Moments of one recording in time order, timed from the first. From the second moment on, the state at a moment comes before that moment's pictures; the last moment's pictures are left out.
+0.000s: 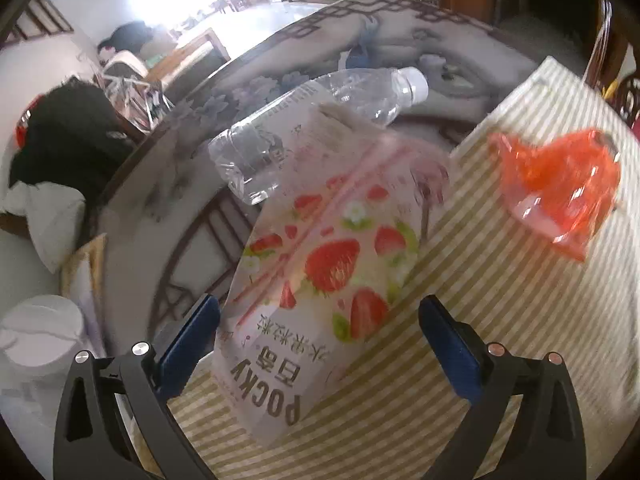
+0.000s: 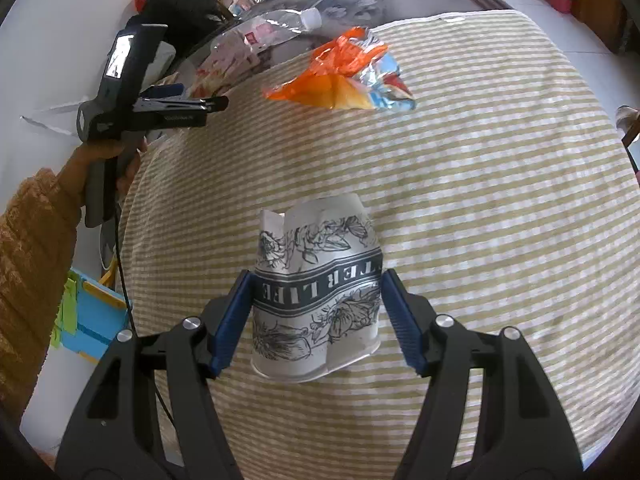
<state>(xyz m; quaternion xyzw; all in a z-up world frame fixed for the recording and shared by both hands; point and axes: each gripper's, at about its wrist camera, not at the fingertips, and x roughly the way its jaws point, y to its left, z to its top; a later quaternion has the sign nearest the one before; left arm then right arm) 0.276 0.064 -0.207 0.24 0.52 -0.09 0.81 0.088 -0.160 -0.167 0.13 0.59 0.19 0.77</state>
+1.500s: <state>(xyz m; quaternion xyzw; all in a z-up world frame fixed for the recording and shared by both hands) 0.110 0.062 -0.148 -0.01 0.47 -0.01 0.88 0.082 -0.180 -0.139 0.16 0.53 0.19 0.81</state>
